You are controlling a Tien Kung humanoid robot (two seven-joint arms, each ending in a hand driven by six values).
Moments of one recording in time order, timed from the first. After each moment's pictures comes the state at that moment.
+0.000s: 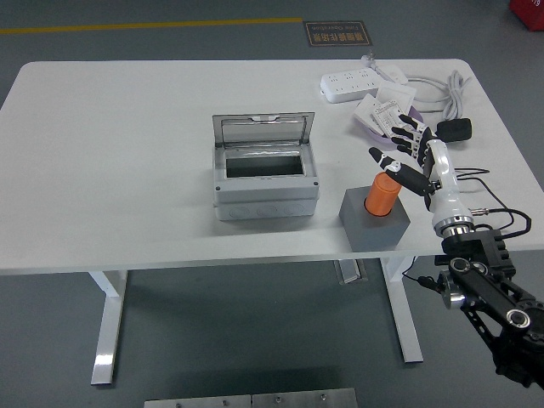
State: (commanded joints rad) left arm -0.05 0.20 -0.73 -0.18 0.68 -0.01 0.29; right arm 0.26 -0.29 1.03 1.23 -1.05 -0.43 0.30
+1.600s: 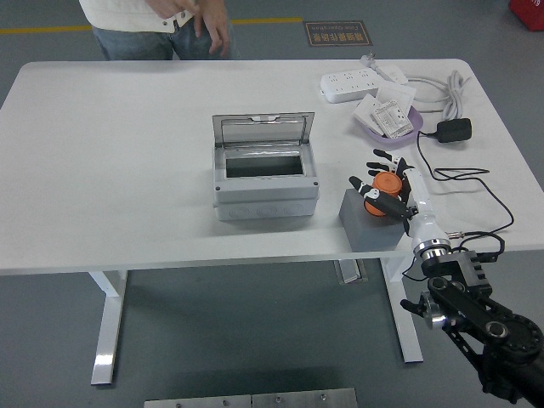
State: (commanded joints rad) left arm -0.07 0.19 -0.73 -0.18 0.70 -0.01 0.29; right arm 0.26 -0.26 0.91 1.17 -0.97 -0.46 0.33
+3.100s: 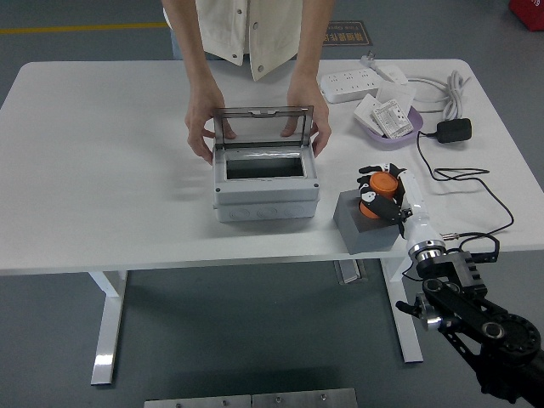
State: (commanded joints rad) left arm -0.06 0.20 -0.73 -0.18 0.71 0.02 0.25; right arm 0.28 -0.27 0.88 1.20 -0.98 -0.49 0.30
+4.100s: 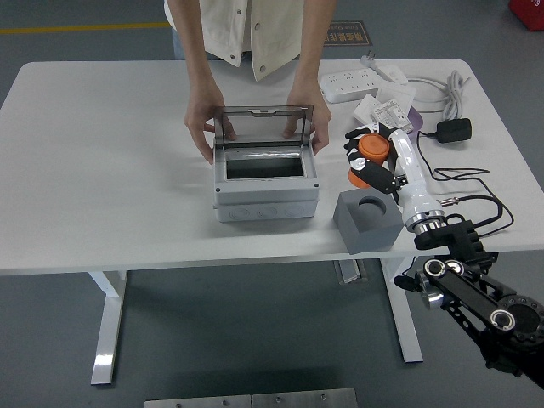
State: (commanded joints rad) left arm -0.07 0.21 -0.74 -0.18 0.71 0.04 0.23; right arm 0.34 -0.32 0.87 1.39 -1.12 -0.49 0.23
